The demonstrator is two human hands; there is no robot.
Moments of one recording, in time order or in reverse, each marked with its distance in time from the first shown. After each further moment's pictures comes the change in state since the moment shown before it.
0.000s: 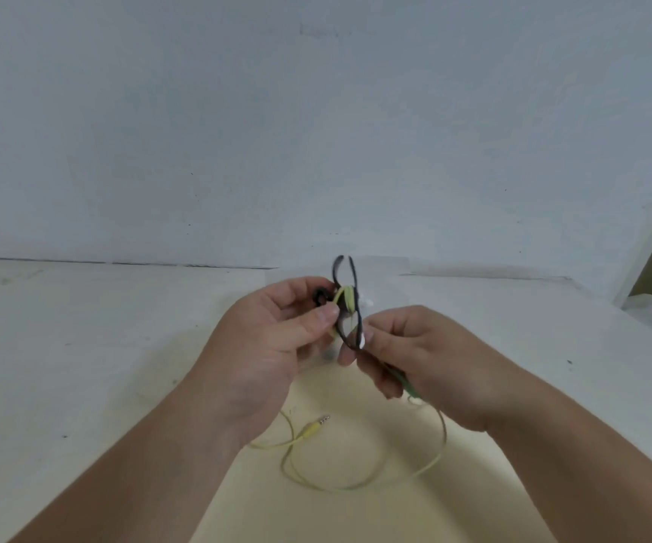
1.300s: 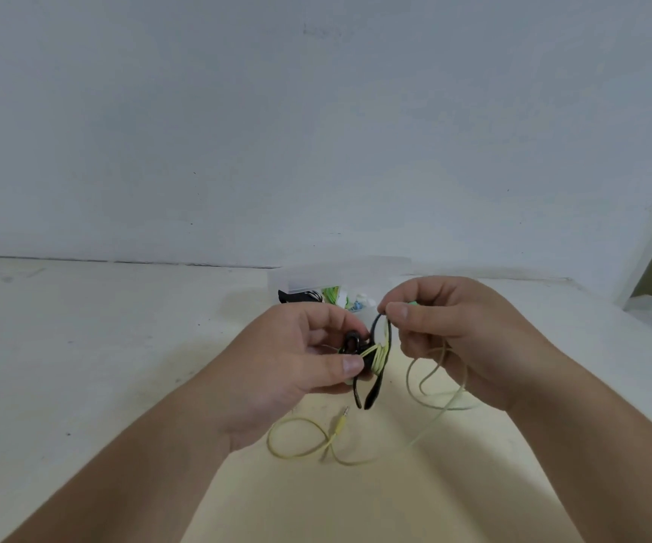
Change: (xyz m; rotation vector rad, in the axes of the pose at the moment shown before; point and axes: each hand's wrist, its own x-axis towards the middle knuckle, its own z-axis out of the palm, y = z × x) left_hand -0.006 0.005 -0.003 0.357 -0.239 -0.137; right_hand 0.001 -0.005 -0.022 0.279 0.199 -0.003
